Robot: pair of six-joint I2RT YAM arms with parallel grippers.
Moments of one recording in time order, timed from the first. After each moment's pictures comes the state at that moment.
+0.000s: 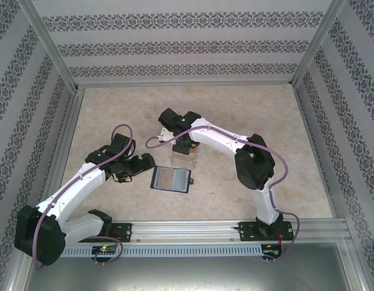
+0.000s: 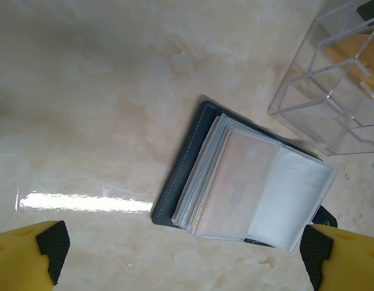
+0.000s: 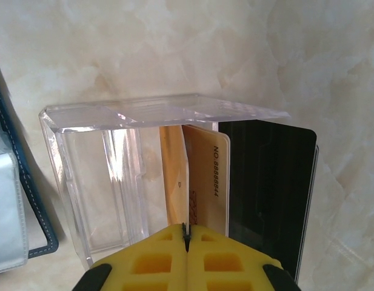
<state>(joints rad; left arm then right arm) -0.36 1.10 0.76 -0.78 0.19 -0.79 0.80 2.07 1.76 -1.01 0.19 -0.50</state>
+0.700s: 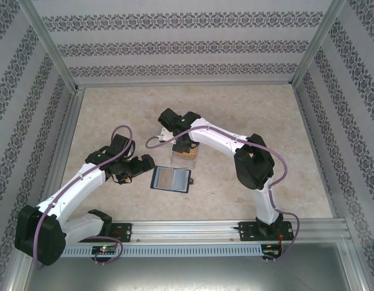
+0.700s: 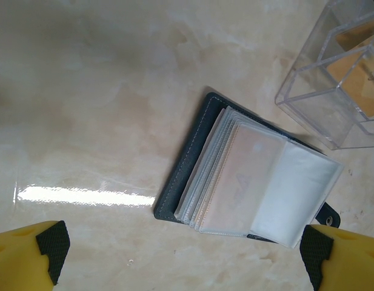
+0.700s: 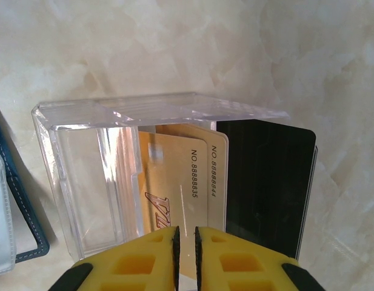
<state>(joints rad) -0.36 1.10 0.74 -0.78 0.21 -0.79 0.80 2.07 1.76 -1.01 0.21 -0.50</state>
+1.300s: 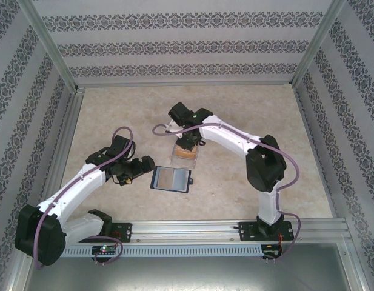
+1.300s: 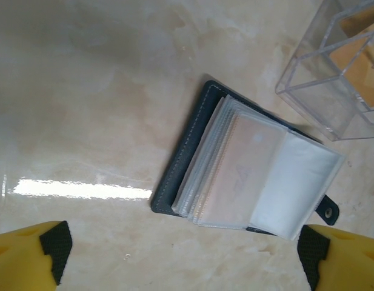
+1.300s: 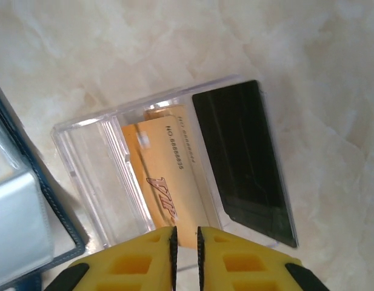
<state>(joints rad) -0.36 1.10 0.73 -0.76 0.25 -0.79 0.74 1.94 1.66 -0.95 0.07 -0.26</state>
